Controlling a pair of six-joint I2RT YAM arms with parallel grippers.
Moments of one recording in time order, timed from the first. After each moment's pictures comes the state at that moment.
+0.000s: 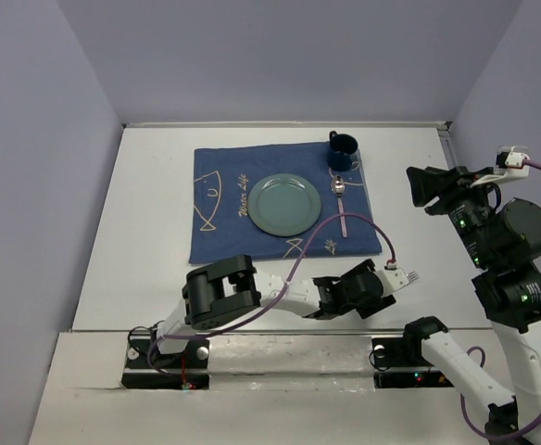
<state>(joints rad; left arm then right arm) -1.40 2.06 1.28 0.18 -0.31 -0.03 0.28 0.67 1.20 -0.43 0.03 0.37</state>
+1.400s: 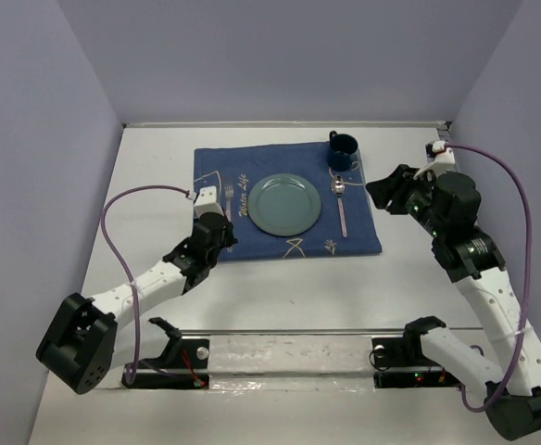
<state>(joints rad) -0.64 1.12 0.51 0.16 -0.43 -0.52 0.28 0.84 1.02 -0.37 -0.11 0.43</state>
